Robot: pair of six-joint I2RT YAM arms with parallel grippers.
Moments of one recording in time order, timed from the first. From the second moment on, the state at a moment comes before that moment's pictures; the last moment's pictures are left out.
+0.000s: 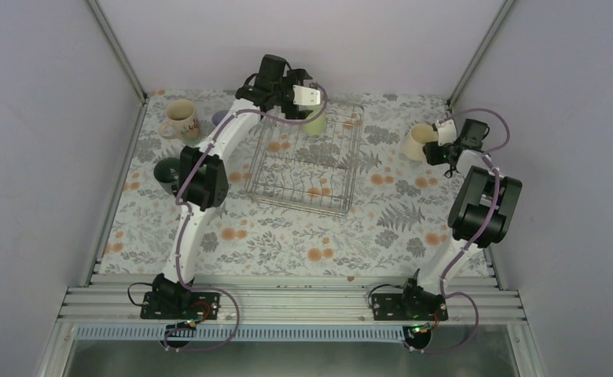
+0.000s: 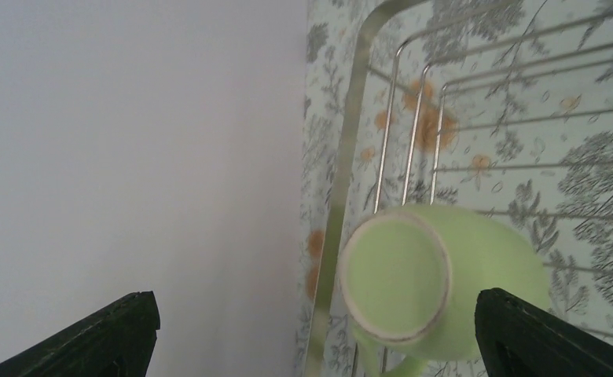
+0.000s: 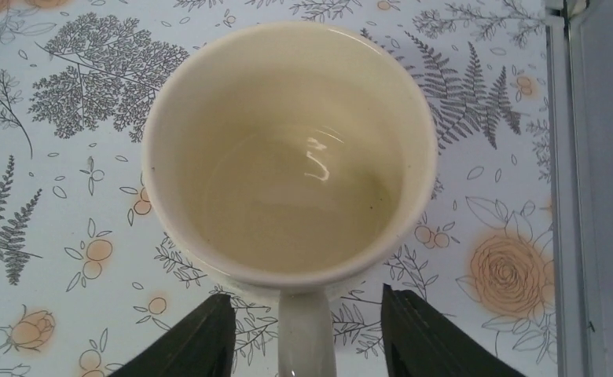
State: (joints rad) left arm -0.42 2.46 2.41 -0.51 0.40 1.17; right arm -0.36 1.87 1.23 -0.19 -0.36 -0.45
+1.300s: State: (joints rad) left arm -0.45 2.59 2.55 -0.46 0.29 1.21; right arm -0.37 1.49 1.21 -0.40 -0.45 -0.53
